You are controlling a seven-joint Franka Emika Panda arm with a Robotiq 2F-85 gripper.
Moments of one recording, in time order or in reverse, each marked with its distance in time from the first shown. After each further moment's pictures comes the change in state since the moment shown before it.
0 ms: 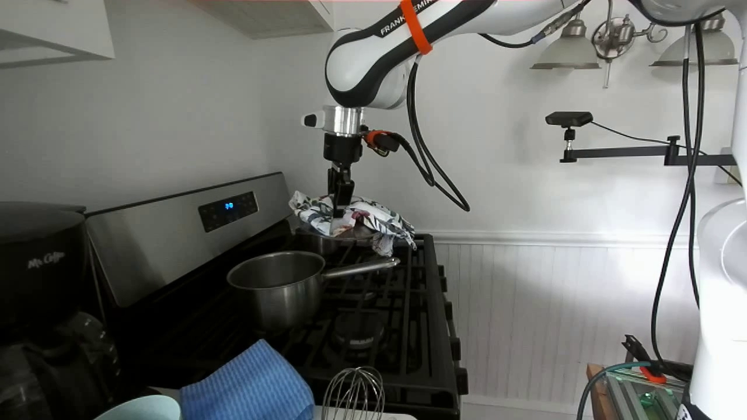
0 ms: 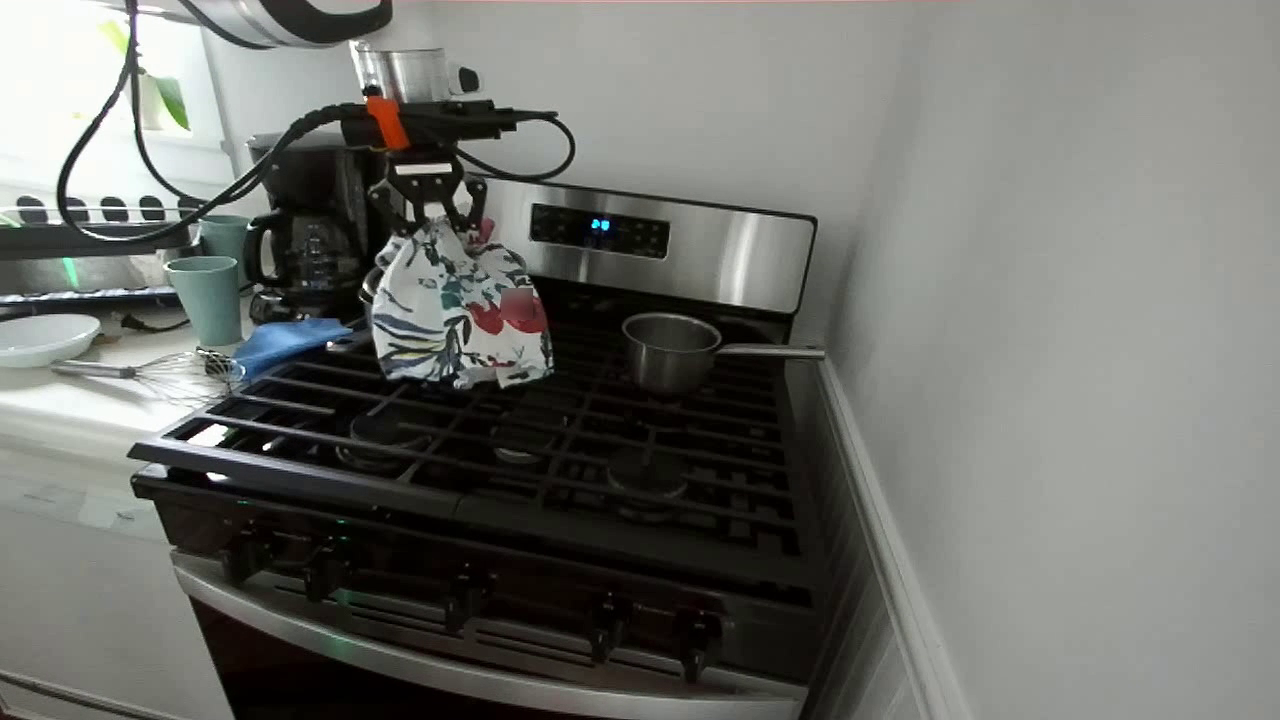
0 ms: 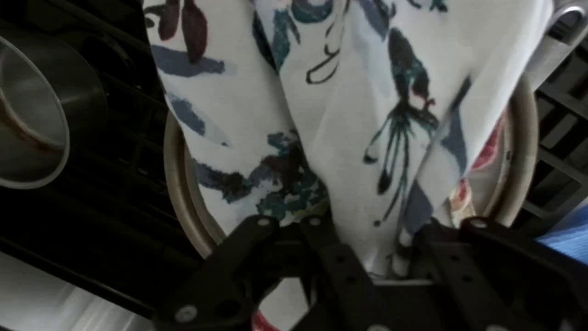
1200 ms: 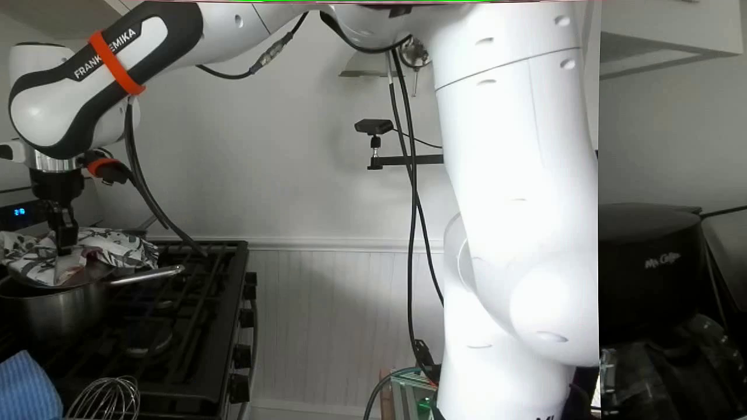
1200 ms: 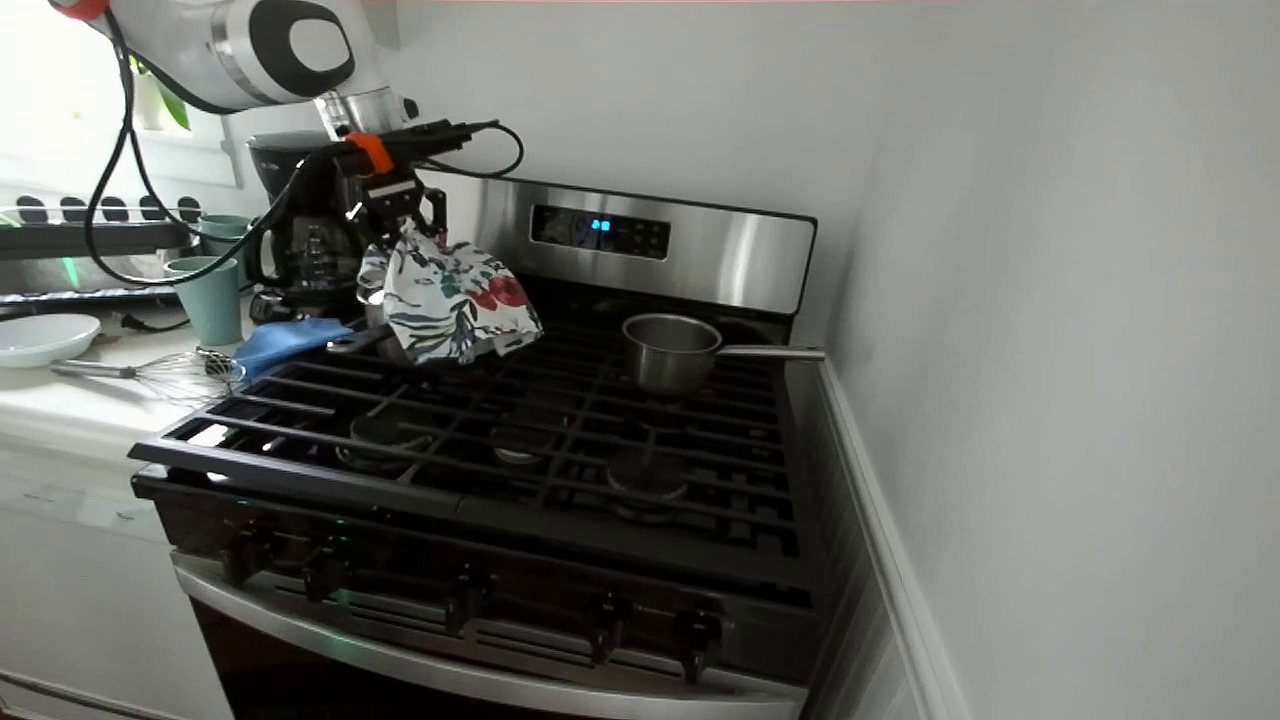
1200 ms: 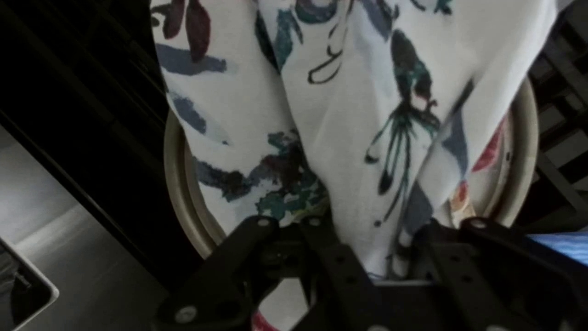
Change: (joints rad) arm 0.117 0.137 0.095 0.045 -0.202 0.149 0.029
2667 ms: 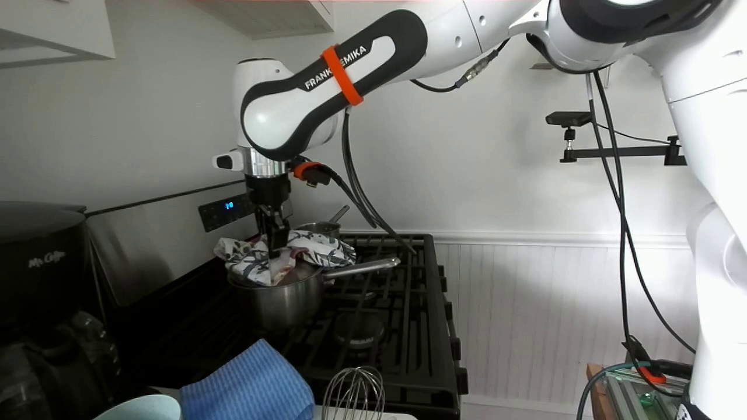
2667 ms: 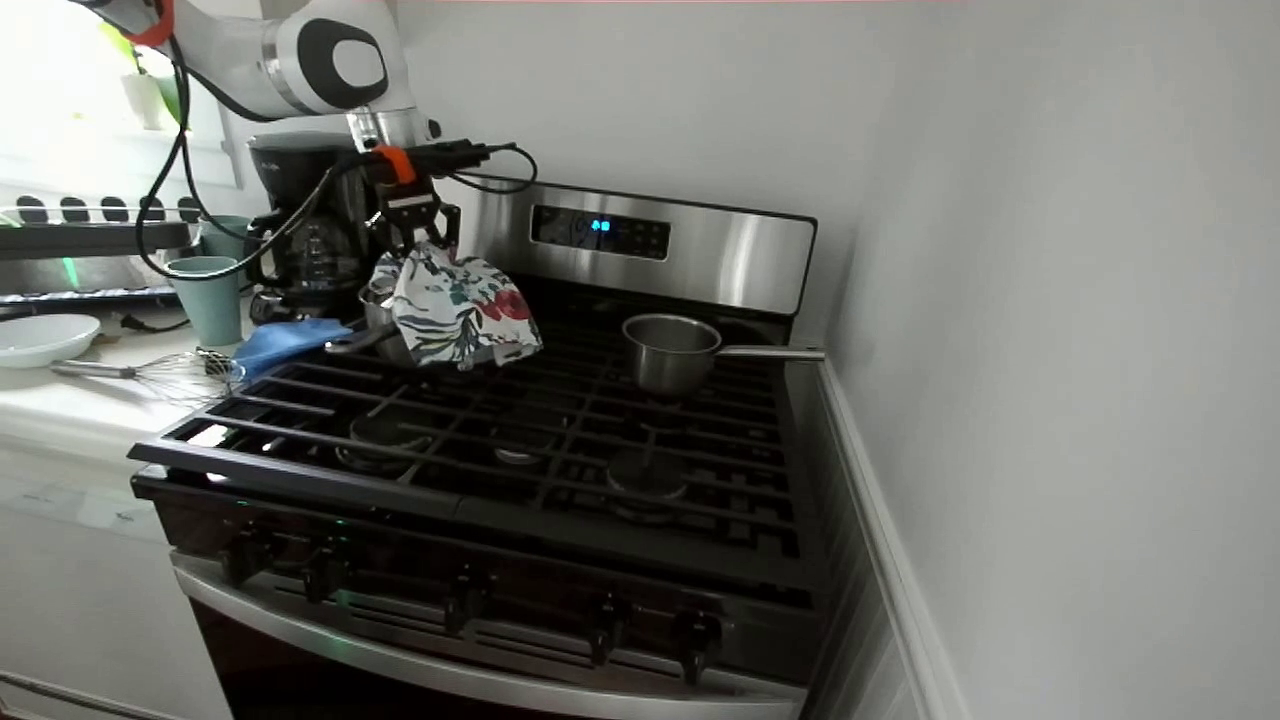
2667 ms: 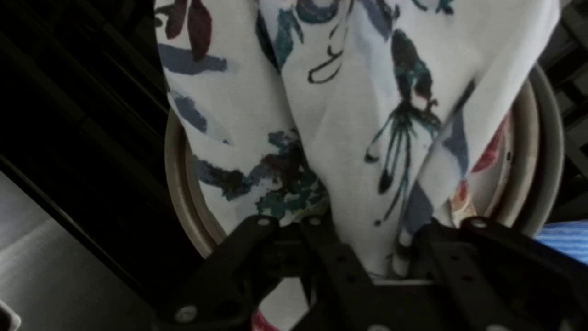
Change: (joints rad) arm -0.002 0.162 0.019 0.212 0.018 -0.144 0.000
